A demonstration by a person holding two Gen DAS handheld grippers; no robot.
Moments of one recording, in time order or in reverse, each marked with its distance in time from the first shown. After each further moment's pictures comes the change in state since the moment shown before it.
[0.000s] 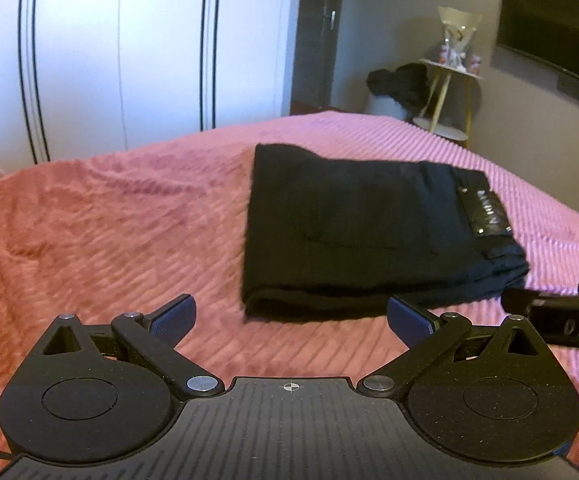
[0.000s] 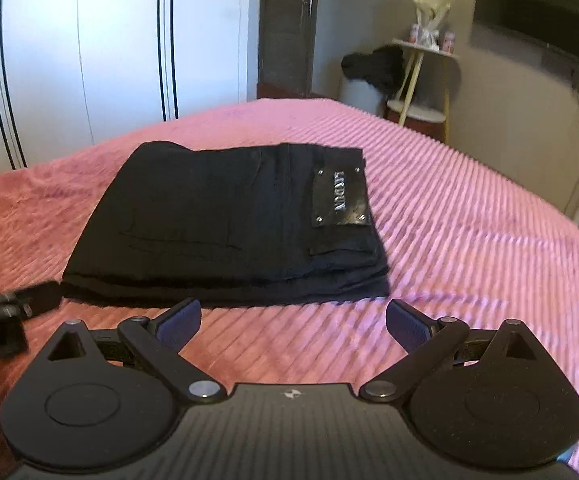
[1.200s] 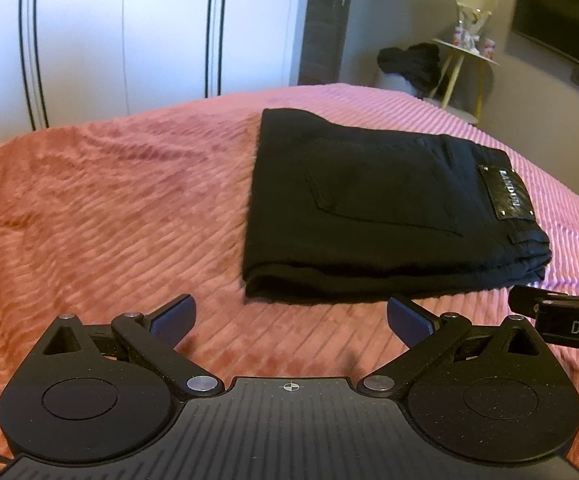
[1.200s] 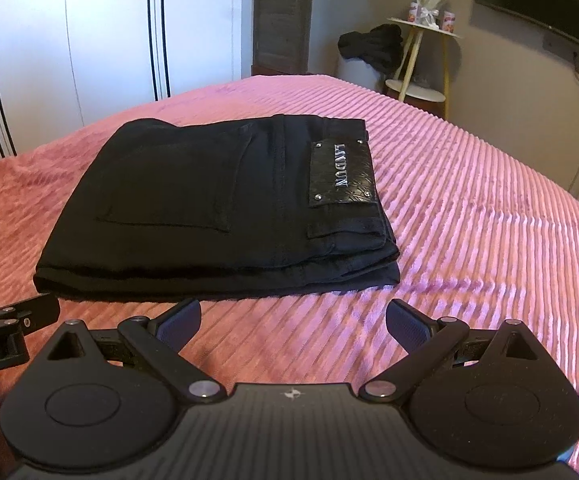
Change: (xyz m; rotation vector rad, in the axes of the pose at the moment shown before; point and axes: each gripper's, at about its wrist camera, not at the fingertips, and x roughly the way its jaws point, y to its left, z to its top) left arm 0.027 0.006 -0.003 -0.030 0.075 0.006; right arm 0.028 -0.001 -0.004 -0.012 0.056 -0.016
